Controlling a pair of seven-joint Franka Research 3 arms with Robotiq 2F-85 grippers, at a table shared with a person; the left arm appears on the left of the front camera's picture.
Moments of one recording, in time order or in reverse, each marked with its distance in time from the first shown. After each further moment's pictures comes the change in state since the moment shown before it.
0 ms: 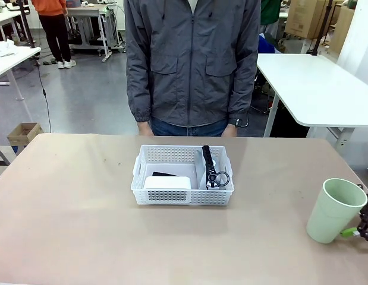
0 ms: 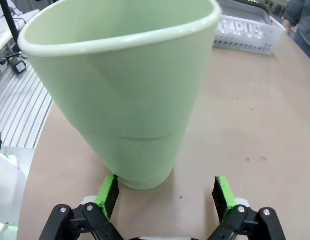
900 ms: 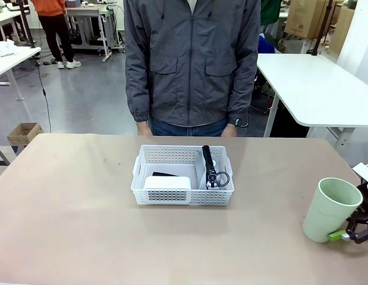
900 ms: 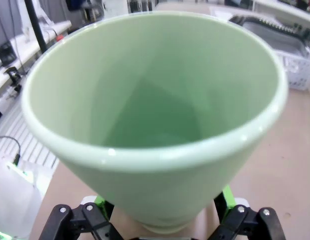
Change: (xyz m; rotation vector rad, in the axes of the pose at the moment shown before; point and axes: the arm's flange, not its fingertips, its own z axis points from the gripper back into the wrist) left arm 0.000 0.000 0.000 0.000 0.000 0.000; right arm 0.016 -0.003 -0.036 0.169 -0.121 0.013
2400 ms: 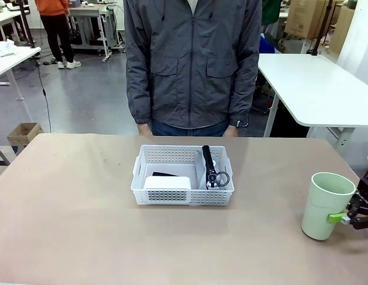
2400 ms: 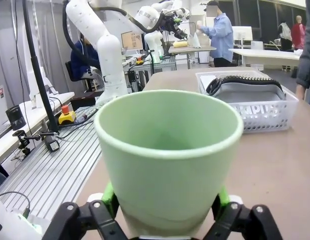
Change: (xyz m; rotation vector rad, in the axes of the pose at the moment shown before) left arm 0.000 0.000 0.000 0.000 0.000 0.000; right arm -0.003 -0.005 0.008 -0.007 -0.337 -0.085
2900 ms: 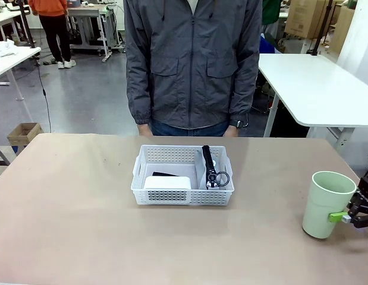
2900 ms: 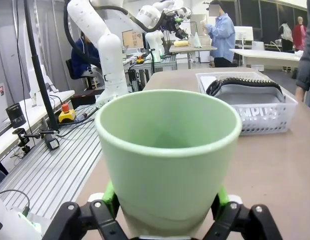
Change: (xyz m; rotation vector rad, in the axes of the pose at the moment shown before) left arm 0.000 0.000 0.000 0.000 0.000 0.000; right arm 0.010 0.000 0.002 0.000 0.009 0.024
